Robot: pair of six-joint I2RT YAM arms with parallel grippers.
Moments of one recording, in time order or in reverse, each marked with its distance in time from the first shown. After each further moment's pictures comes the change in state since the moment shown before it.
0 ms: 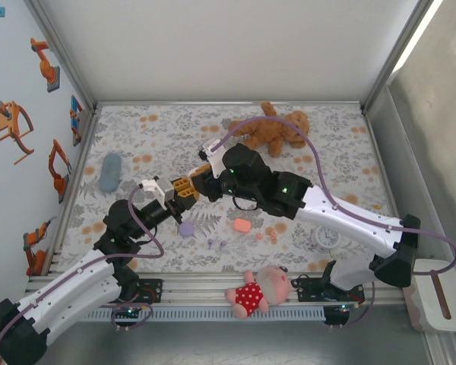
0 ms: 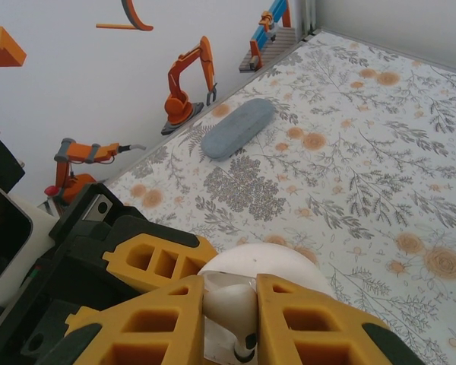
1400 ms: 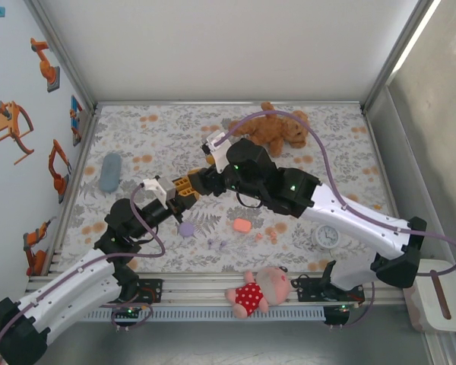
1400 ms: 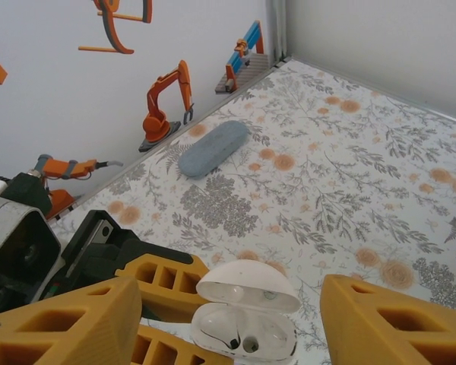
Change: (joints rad) left arm 0.000 0.006 0.004 -0.021 -0.023 0.006; right arm 0.010 -0.016 0.090 -0.085 0.101 -0.047
